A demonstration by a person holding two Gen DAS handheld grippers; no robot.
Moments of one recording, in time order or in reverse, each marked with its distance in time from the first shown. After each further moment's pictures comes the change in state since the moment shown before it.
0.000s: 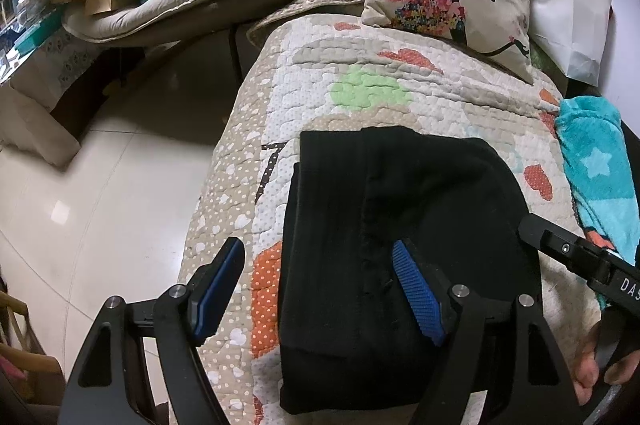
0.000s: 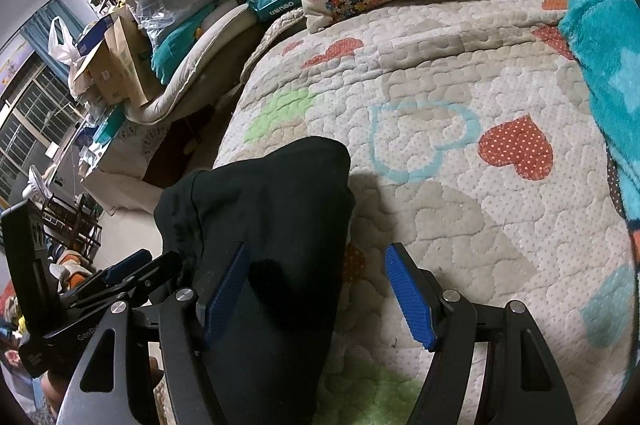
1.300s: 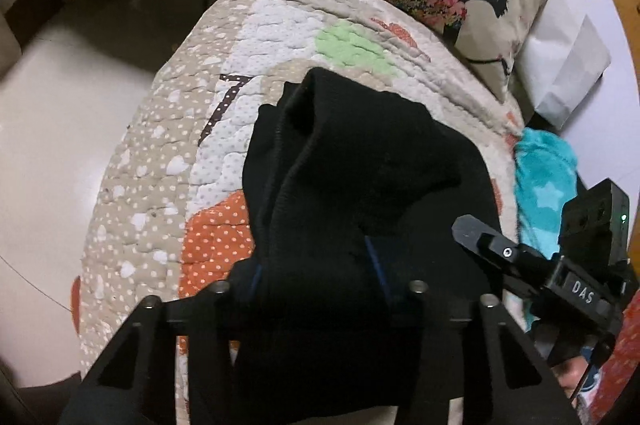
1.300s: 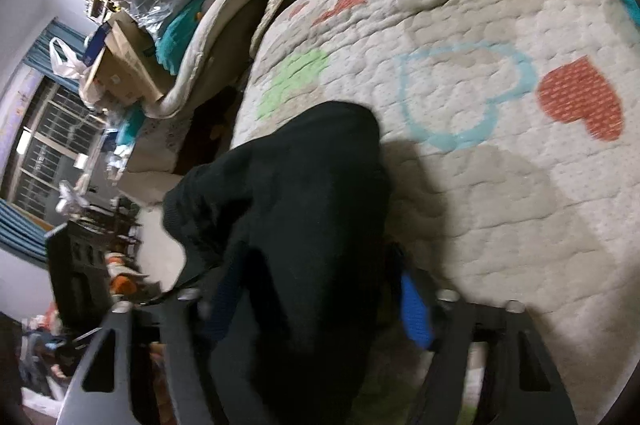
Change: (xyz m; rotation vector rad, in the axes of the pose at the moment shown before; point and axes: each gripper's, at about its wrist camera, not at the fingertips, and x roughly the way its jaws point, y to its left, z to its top) left arm 0.044 0.027 -0.009 -0.241 0.157 -0.329; right arm 0.044 -0.002 0.006 0.128 0.136 0.181
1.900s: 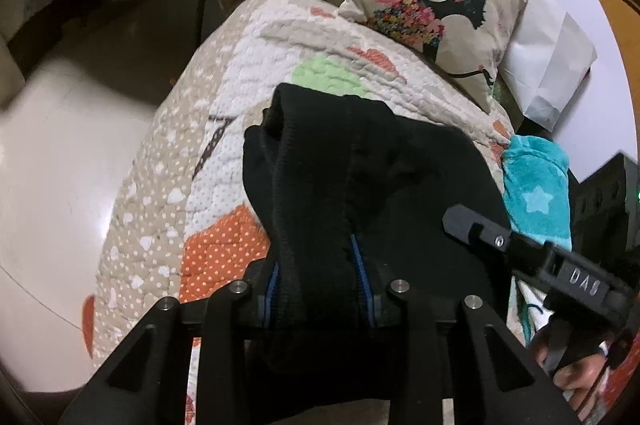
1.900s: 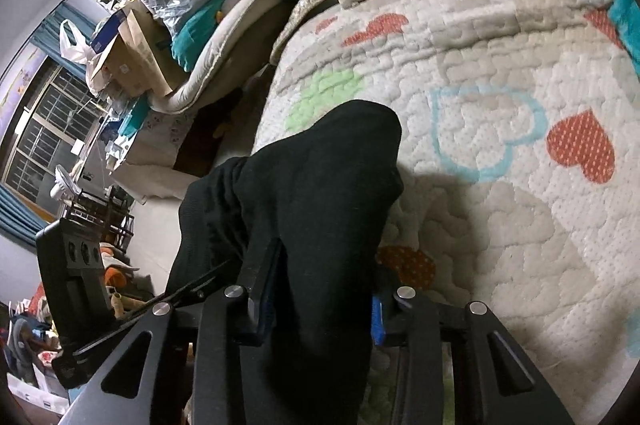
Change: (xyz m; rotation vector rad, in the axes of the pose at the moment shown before) left arm -0.024 -0.029 0.001 0.099 -0.103 0.049; right arm -0.021 0.037 0.010 -0.097 -0.042 -0.060
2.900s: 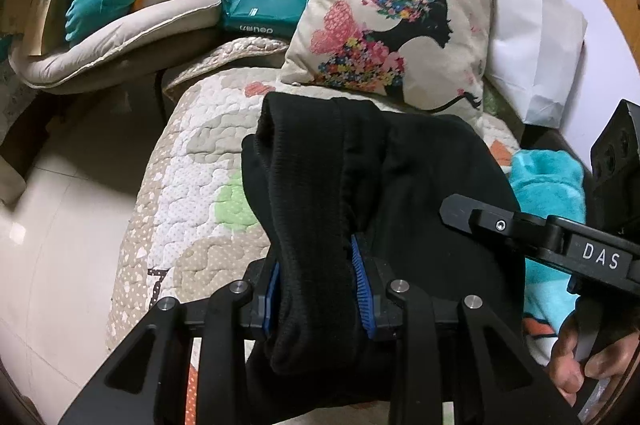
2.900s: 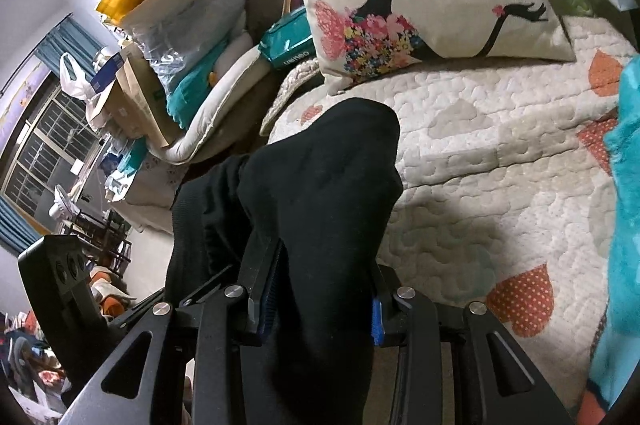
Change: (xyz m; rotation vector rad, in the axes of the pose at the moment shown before) left arm 0.037 -0.084 0.076 0.185 -0.103 0.093; right arm -0.028 -0.035 0.098 0.000 -0.080 -0.006
